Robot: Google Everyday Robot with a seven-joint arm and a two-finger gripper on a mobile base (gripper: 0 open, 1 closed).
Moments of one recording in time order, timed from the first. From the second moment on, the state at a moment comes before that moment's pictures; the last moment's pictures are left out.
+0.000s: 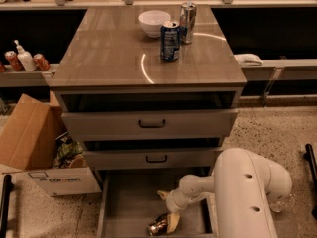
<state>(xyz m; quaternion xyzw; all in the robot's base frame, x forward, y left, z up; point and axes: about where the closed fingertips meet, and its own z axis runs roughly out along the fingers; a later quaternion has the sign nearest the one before) 0.491 -0.032 0.155 -0.76 0.59 0.20 0.19</state>
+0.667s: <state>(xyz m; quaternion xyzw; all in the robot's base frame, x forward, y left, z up) 0.477 -0.010 0.149 -0.78 0.56 0.21 0.20</state>
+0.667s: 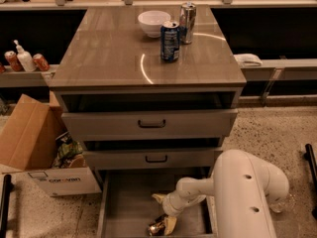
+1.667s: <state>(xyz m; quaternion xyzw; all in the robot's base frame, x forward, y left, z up) 0.467 0.008 0.128 -0.78 0.54 0.23 0.19</state>
